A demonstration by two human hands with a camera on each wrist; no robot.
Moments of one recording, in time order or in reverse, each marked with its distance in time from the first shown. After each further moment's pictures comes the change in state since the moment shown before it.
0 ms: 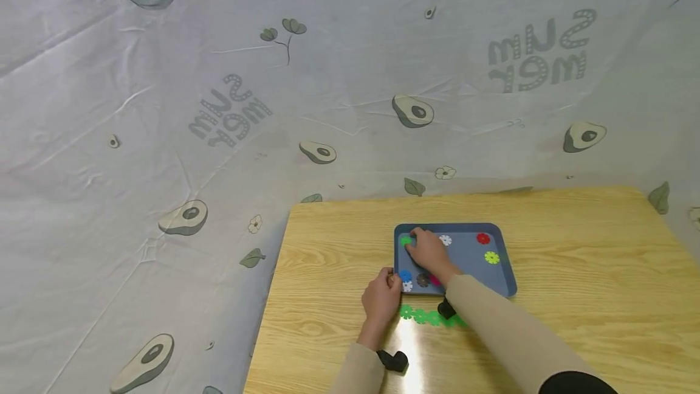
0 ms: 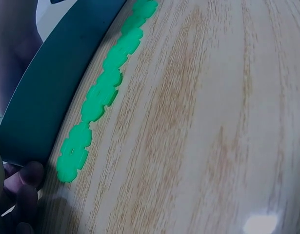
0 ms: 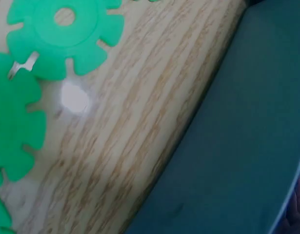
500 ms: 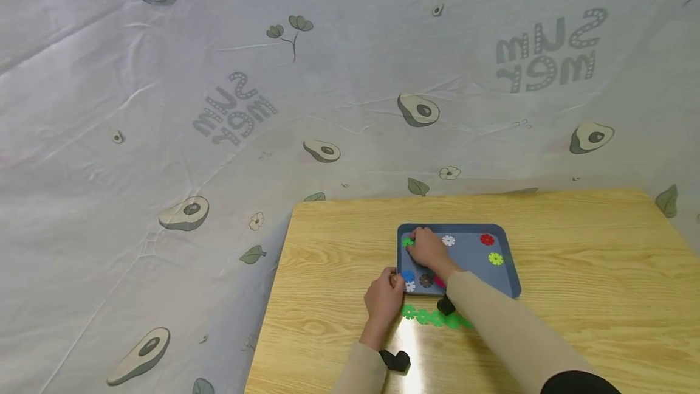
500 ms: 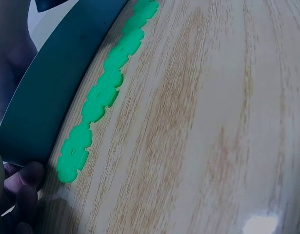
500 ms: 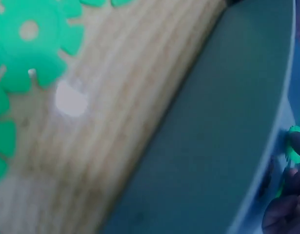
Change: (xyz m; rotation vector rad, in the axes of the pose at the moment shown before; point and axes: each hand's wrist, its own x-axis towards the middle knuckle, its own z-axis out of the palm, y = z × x) left_hand 0.001 -0.002 0.000 0.009 0.009 0.009; right_hand 0.004 -0.013 -0.002 0.001 -0.093 0.049
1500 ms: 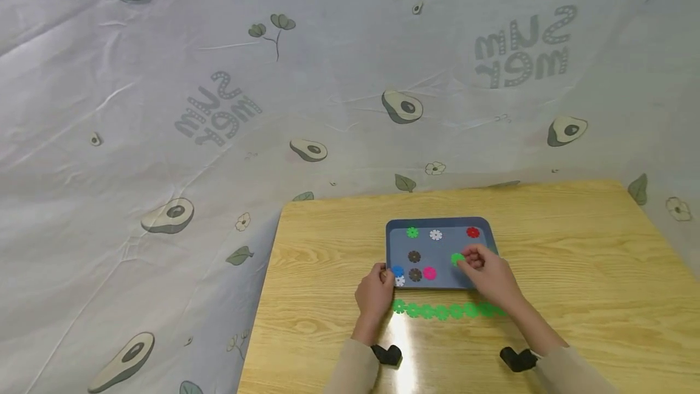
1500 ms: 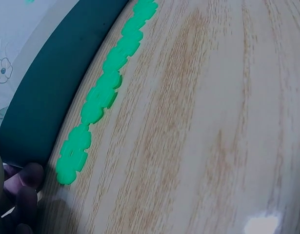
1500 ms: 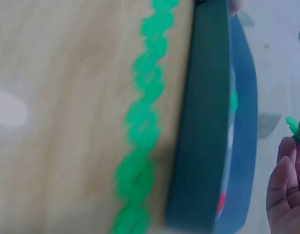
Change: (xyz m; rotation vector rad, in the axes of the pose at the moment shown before) left_hand -0.002 -0.001 0.002 -0.007 -0.009 0.001; right_hand -0.148 0.073 -0.082 0.324 0.263 -0.079
